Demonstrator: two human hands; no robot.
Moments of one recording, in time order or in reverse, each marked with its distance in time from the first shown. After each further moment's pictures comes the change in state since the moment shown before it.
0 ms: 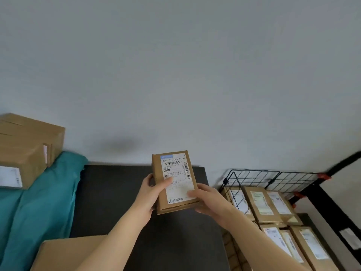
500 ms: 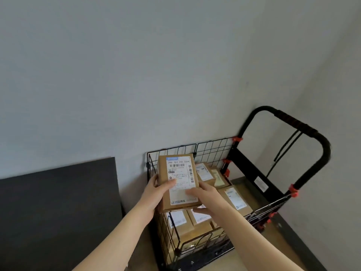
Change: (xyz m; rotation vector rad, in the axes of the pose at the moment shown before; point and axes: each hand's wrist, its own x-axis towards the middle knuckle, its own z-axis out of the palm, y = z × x) left_hand -0.072 -0.135 0.312 0.246 -0.305 -0.029; right_hand -0.139 0.153 -0.265 0.188 0.337 -0.009
